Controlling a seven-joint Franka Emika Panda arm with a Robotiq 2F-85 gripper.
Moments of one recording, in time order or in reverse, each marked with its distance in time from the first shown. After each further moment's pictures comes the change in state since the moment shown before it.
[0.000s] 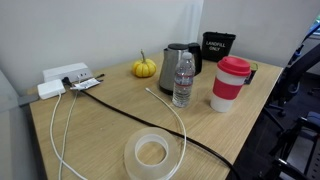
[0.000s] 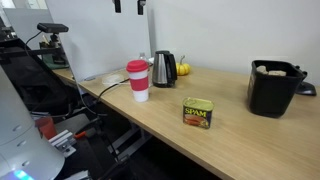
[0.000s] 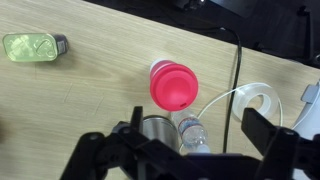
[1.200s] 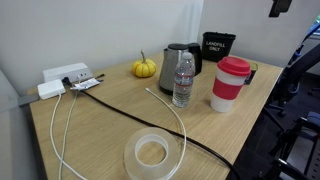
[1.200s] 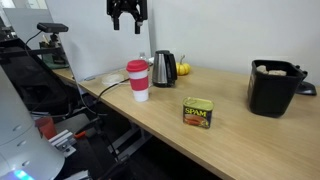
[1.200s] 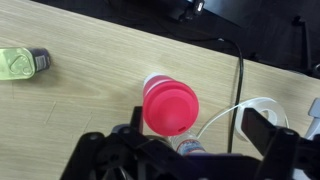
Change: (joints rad) arm 0.001 0.031 0.023 -0.114 0.023 0.086 0.008
